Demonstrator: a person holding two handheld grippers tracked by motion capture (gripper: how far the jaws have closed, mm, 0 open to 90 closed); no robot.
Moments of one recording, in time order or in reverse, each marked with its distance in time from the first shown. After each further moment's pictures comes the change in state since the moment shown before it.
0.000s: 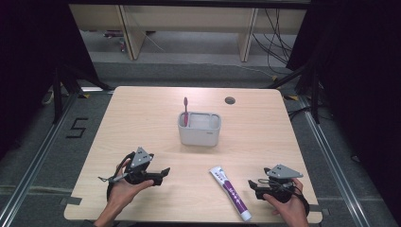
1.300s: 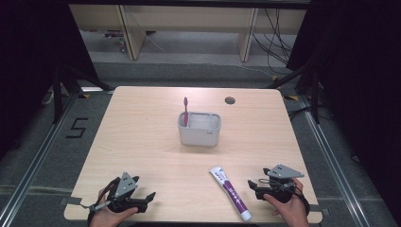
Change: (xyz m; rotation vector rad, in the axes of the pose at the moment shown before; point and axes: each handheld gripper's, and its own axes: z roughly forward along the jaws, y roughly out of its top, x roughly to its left) left arm -0.014 -0.060 -0.045 0.080 0.036 0.040; right arm 0.003 0.000 -0.002 -0.008 0.015 0.034
